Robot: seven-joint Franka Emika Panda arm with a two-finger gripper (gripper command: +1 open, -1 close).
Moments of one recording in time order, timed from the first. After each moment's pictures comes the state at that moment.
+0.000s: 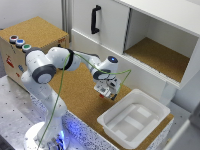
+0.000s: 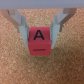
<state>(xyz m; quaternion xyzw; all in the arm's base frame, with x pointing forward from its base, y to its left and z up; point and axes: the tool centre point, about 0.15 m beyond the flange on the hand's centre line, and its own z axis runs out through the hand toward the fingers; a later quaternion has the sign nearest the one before) 0.361 -0.122 0.235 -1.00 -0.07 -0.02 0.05</state>
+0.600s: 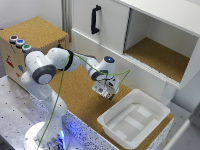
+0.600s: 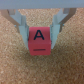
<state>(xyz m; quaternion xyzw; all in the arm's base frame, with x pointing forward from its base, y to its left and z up) 0.384 -0.134 0.223 -1.00 -0.04 -0.04 0.02</state>
